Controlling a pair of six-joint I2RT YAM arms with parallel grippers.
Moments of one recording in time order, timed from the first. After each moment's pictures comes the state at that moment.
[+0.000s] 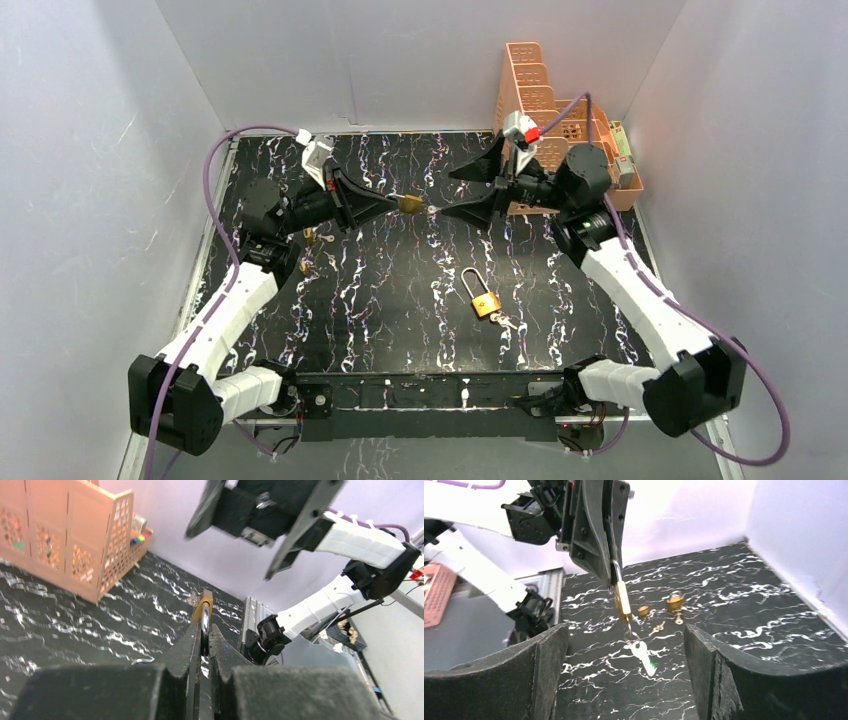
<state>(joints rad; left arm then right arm) -0.32 1.12 0.88 0.45 0.94 -0.66 0.44 1.15 1.10 0.24 -0.95 0.24</state>
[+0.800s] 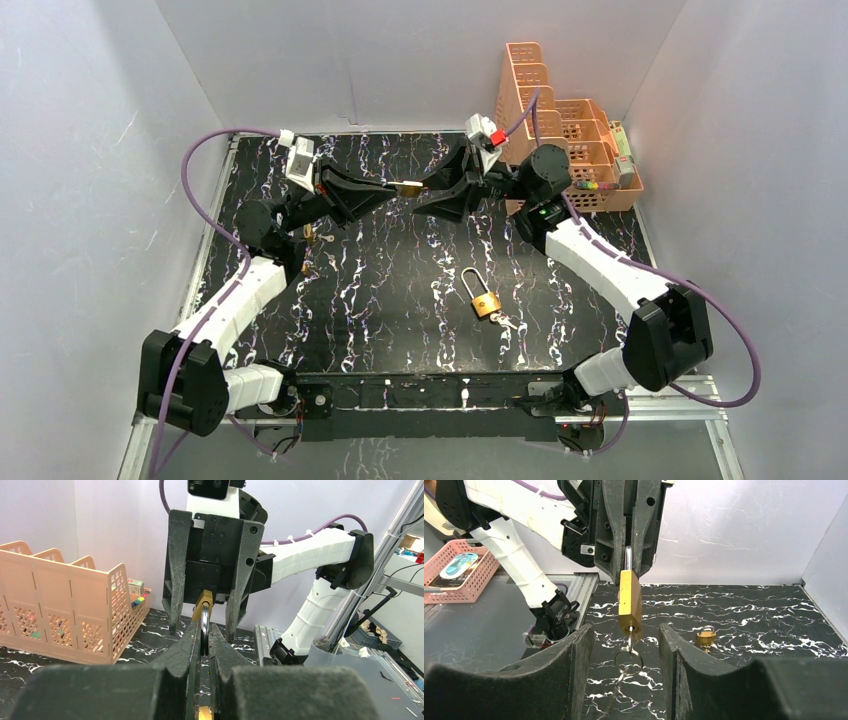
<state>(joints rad) -0.32 1.21 0.82 1.08 0.94 -0.80 0.55 1.41 1.12 0.70 -1.11 0.41</state>
